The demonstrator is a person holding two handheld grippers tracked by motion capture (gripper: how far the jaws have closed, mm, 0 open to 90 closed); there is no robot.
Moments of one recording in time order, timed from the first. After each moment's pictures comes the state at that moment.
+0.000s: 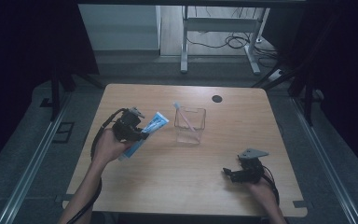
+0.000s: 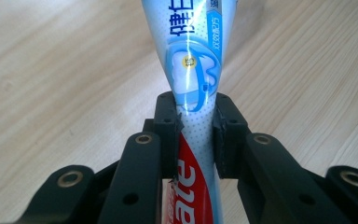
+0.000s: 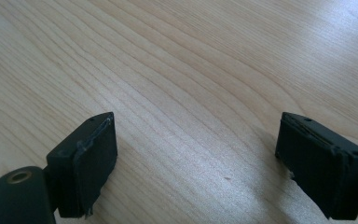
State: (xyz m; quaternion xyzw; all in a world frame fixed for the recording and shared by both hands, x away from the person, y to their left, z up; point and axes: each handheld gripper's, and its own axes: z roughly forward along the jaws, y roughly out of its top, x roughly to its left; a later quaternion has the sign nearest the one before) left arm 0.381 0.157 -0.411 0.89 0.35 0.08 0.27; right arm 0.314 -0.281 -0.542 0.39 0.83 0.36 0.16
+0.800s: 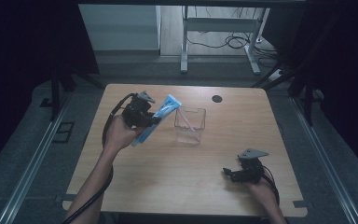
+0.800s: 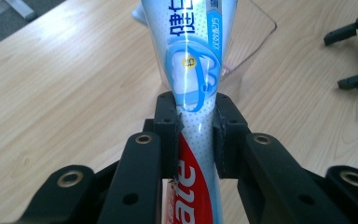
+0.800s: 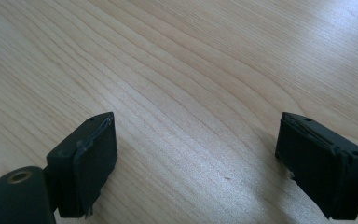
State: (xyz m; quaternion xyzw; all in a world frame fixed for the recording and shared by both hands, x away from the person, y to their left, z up) left arm 0.399 0.121 -0.371 0.88 0.33 0.11 0.33; right arm 0.314 -0.281 -0.542 0.39 0.83 0.36 0.16
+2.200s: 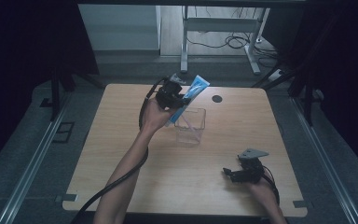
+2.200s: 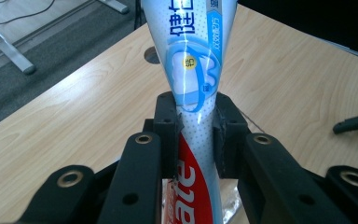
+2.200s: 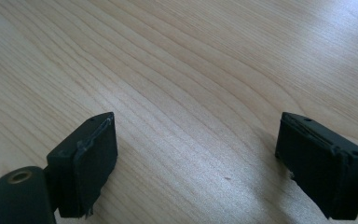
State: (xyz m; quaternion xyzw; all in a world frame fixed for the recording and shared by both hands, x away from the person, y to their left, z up) left arm 0.465 0.037 -0.371 0.85 0.31 0.14 0.40; right arm 0.314 -0.281 -0.542 0.39 0.83 0.36 0.16
